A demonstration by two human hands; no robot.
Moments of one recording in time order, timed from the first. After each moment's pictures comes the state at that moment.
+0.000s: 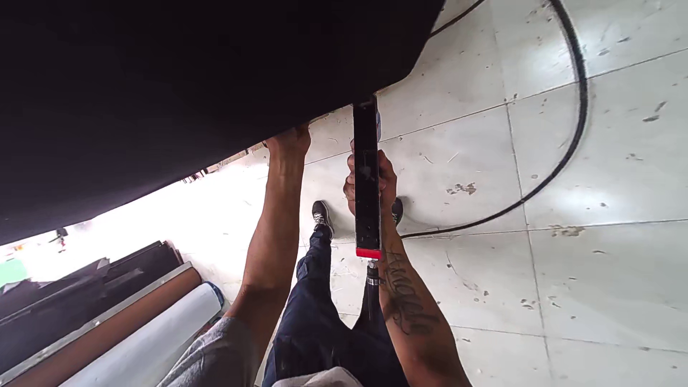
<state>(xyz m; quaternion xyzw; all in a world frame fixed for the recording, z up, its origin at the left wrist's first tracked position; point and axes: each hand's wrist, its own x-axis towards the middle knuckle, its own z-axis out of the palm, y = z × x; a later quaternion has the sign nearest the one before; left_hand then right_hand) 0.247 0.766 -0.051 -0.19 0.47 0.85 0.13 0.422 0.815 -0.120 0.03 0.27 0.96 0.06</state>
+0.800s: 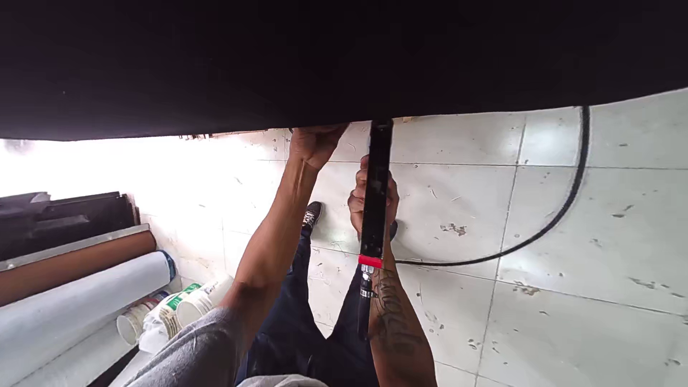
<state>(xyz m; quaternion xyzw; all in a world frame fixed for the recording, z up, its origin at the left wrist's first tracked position) 0.230 0.629 -0.051 -0.12 0.29 0.92 0.24 0.393 0.710 -0.124 -0.01 0.23 0.97 0.00</state>
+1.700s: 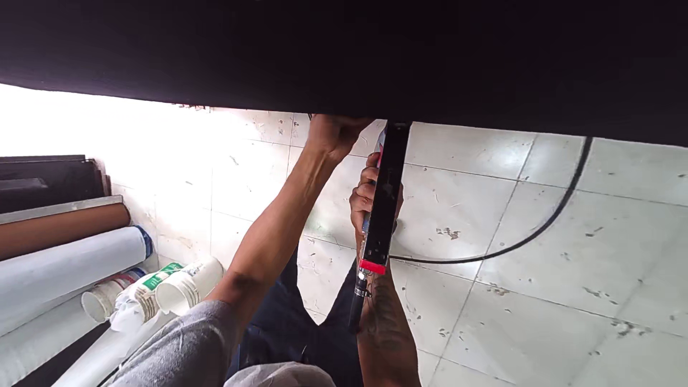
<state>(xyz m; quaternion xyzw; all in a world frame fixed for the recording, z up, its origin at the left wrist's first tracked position) 0.197 0.545 -0.053 -0.17 0.28 0.92 0.21 0.356 0.619 -0.131 -0.06 0.21 0.98 -0.04</state>
